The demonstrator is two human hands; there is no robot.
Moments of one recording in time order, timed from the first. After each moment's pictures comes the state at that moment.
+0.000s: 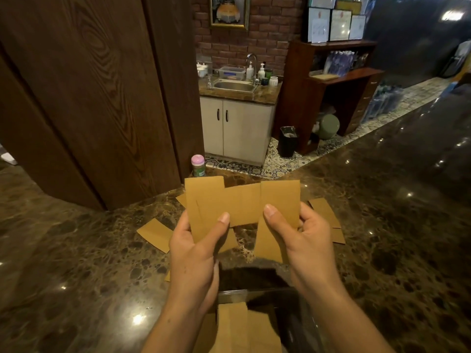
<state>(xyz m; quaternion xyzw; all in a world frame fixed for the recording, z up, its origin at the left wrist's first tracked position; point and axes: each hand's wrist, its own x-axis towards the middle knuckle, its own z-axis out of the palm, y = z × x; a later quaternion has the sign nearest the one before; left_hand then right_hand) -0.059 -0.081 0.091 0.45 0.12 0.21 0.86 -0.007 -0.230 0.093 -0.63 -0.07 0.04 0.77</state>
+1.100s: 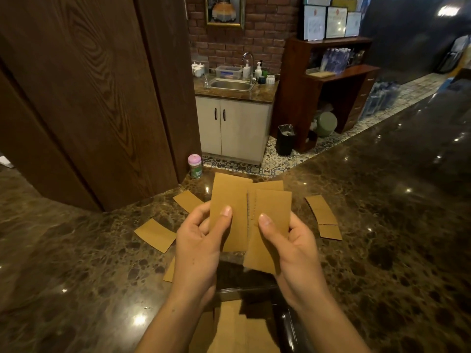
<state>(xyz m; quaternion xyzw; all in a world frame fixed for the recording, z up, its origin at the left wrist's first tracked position) -0.055 -0.084 0.093 0.54 0.11 0.15 0.82 -0.021 -0.226 0.079 -0.55 -0.07 0.11 0.82</state>
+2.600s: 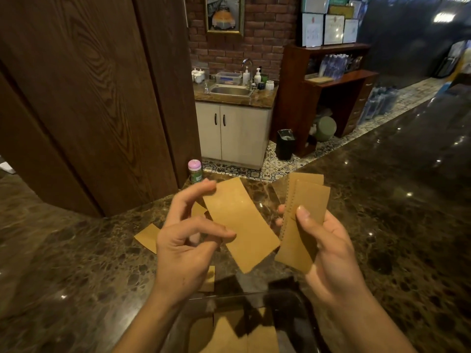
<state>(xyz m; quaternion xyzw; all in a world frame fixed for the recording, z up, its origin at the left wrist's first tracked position) -0.058 -0.057 0.099 0.71 -0.12 0.35 0.60 -0.012 -0.260 0.110 -0.50 -0.07 0.10 0.86</state>
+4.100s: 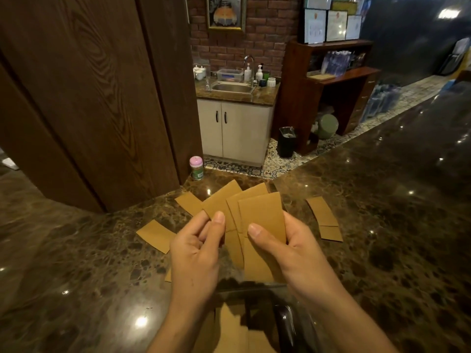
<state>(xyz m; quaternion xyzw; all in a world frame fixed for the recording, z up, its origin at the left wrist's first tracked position) -0.073 -0.089 0.096 0.65 0.06 0.26 0.71 -0.028 -0.237 0.109 -0.65 -0.17 0.17 0.72</state>
